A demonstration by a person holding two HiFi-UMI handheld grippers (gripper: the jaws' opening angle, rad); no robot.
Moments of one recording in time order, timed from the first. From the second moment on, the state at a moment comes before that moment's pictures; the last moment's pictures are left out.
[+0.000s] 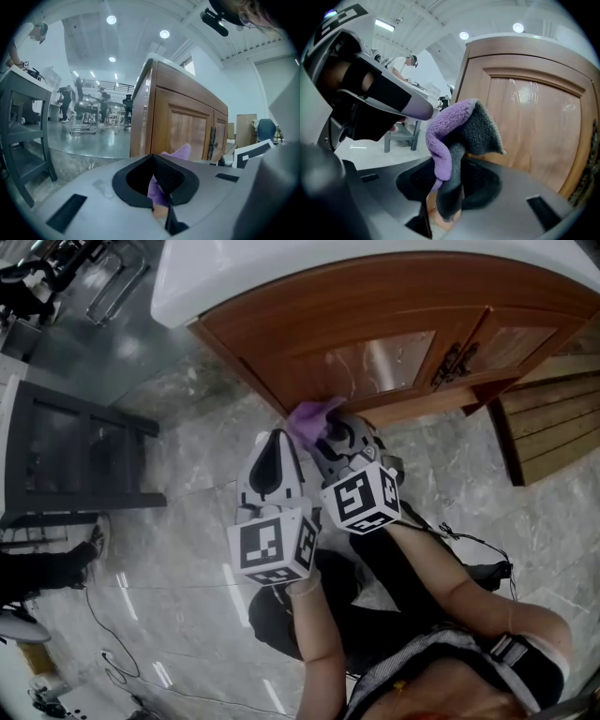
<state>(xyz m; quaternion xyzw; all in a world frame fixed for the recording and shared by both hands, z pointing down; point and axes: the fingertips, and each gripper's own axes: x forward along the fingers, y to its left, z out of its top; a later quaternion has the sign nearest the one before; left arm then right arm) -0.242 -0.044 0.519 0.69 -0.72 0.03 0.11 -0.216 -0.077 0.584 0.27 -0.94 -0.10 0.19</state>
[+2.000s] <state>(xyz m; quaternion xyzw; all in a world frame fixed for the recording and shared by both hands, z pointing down) -0.188 -0.081 0.532 0.72 -0.68 0.05 0.10 -0.131 -0.128 0.588 0.35 -0.91 -0.11 0.21</state>
